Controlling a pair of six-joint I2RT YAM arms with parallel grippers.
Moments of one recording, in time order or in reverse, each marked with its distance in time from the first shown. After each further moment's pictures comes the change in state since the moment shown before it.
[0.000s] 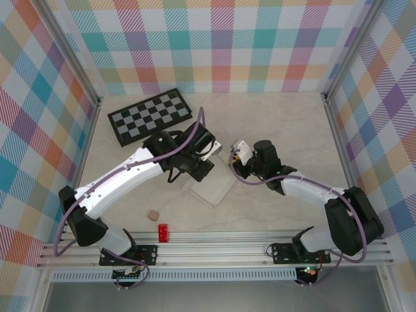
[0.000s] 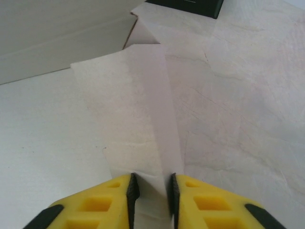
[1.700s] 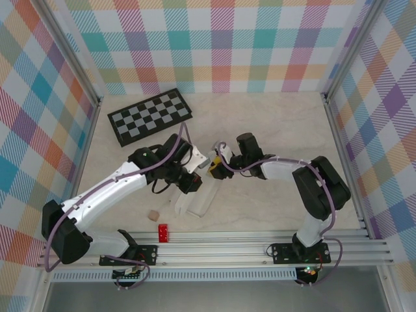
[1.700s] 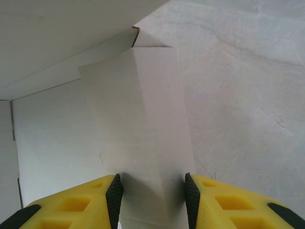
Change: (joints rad) left arm 0.176 -0.202 -0.439 0.253 0.341 0.089; right arm 0.013 0.374 0.224 0.020 -0.473 0.014
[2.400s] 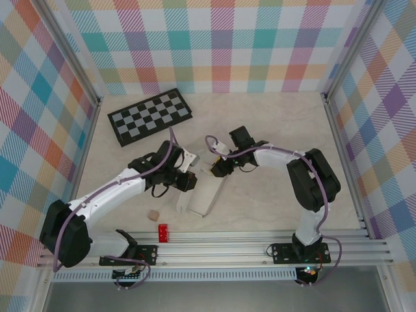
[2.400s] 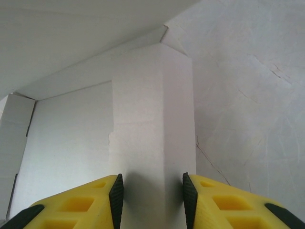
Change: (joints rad) left arm 0.097 -0.020 -0.255 0.319 0.006 -0.173; right arm 0.000 0.108 0.243 -0.439 0.110 -0.111
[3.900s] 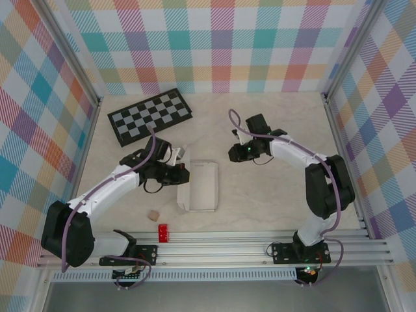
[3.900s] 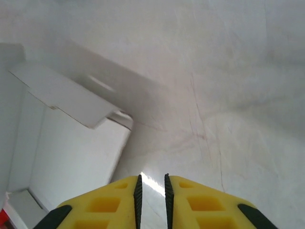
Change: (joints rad) left arm 0.168 0.010 -0.011 -0.016 0.165 -0.252; right arm -0.130 -0.126 0.047 -0.250 0.192 0.490
